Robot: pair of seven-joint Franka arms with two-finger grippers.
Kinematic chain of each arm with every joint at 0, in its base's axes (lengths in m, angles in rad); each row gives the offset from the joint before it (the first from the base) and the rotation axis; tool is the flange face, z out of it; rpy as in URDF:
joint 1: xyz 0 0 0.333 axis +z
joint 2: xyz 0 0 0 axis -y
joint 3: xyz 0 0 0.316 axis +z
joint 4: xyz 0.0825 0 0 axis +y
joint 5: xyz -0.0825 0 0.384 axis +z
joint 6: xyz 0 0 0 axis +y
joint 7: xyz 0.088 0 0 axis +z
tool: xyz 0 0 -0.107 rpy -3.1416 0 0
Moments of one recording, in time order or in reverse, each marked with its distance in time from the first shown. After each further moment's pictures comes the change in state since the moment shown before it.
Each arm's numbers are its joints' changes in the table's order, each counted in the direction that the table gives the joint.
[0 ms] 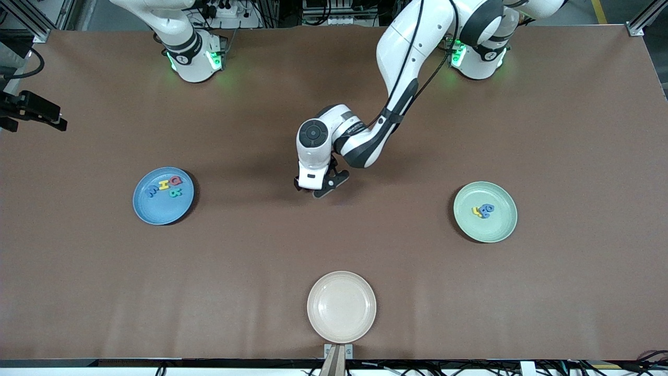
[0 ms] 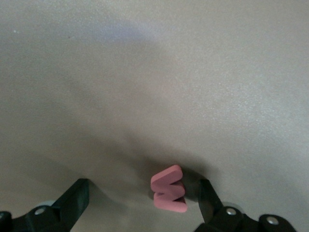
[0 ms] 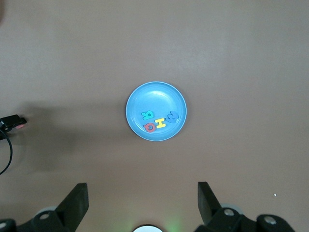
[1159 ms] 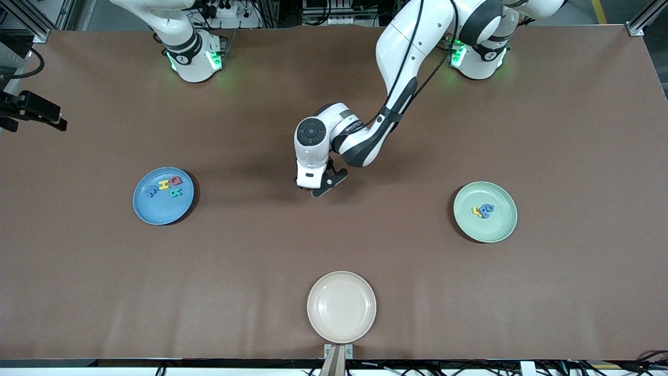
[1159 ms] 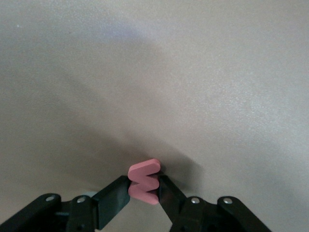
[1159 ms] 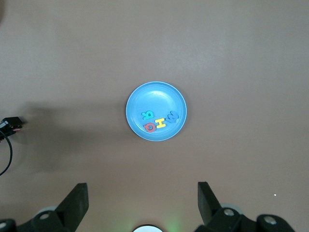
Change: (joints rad) left arm -0.005 0.001 0.000 -0.018 0.000 0.014 0.025; right arm 0.000 0.000 0.000 0.000 0.000 0.000 0.000
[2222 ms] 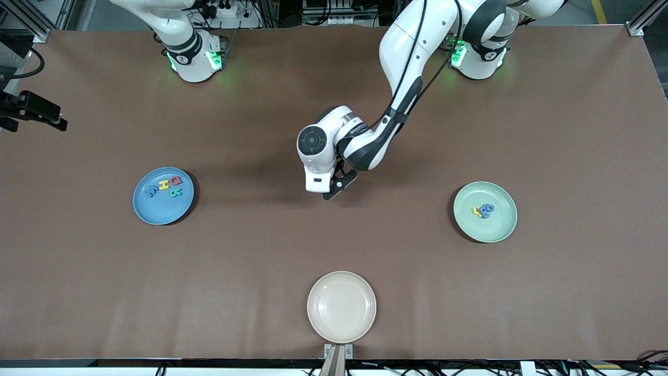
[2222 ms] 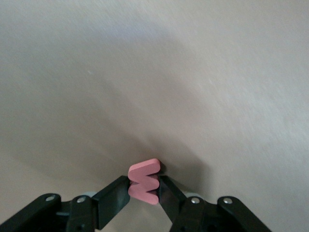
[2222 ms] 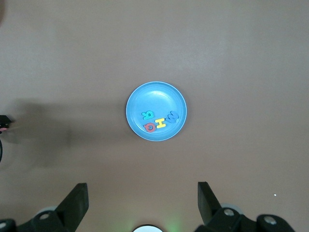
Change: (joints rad) left arm 0.015 0.012 0.047 -0.016 -0.004 0.187 0.010; right arm 0.000 0.000 0.000 0.000 0.000 0.000 0.000
